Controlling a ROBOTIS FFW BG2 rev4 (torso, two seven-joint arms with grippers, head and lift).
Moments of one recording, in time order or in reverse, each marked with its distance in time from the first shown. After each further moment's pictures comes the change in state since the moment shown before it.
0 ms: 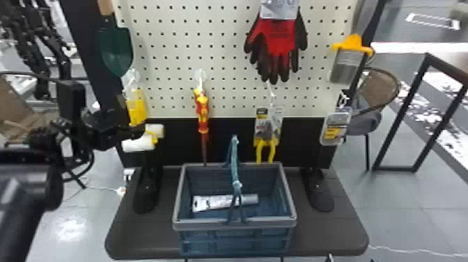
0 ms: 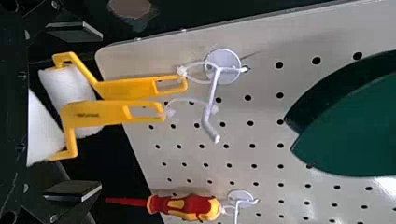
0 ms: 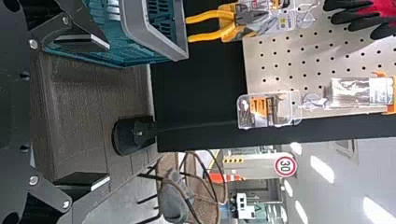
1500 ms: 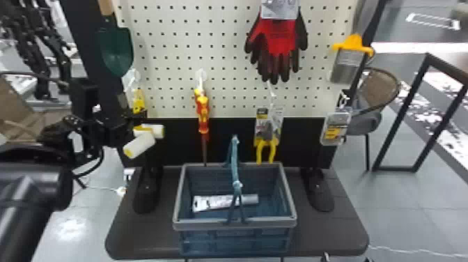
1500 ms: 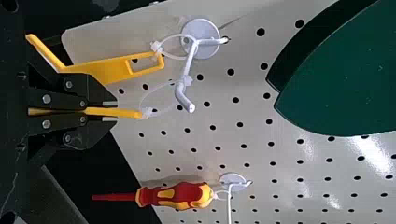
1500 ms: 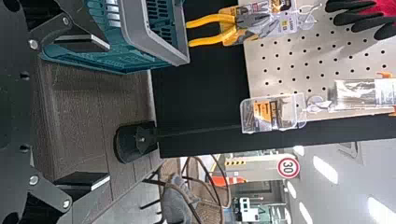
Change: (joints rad) left arm -0.014 0.012 -0.071 0.054 0.020 -0.126 0.037; right arm -0.016 0.021 -0.003 0.023 -0.006 -0.001 0.021
